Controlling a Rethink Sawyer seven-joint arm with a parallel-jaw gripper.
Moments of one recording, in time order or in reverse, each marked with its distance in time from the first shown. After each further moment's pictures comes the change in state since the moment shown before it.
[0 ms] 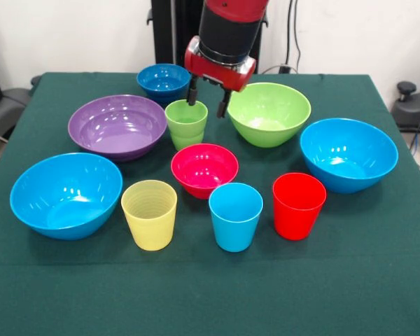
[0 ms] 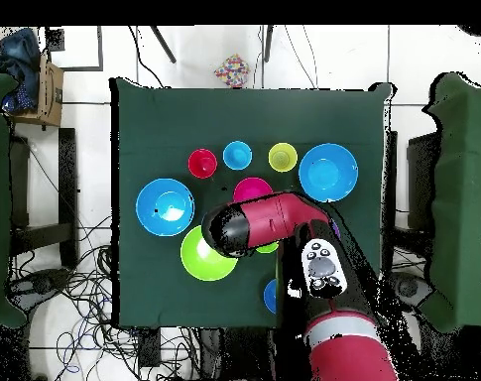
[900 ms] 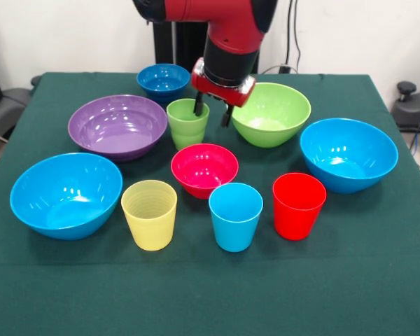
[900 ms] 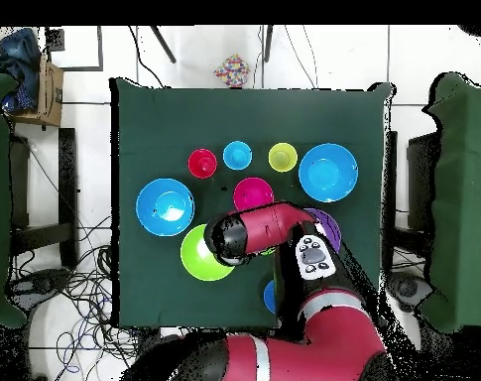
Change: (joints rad) arm 0.012 0.113 -0.023 -0.001 0.000 -0.034 0.000
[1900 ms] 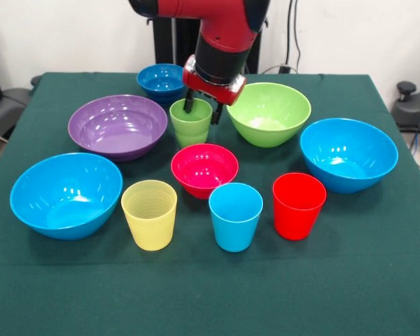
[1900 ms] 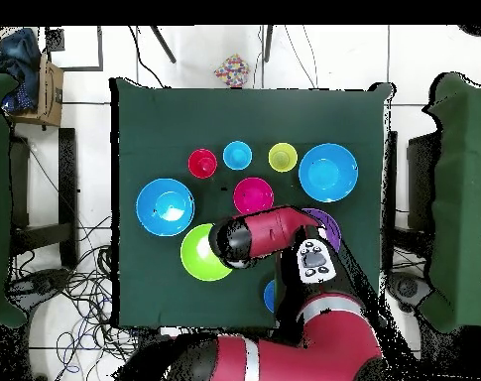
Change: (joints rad) arm 0.018 0.002 -0.054 0.000 0.000 -0.016 0.000
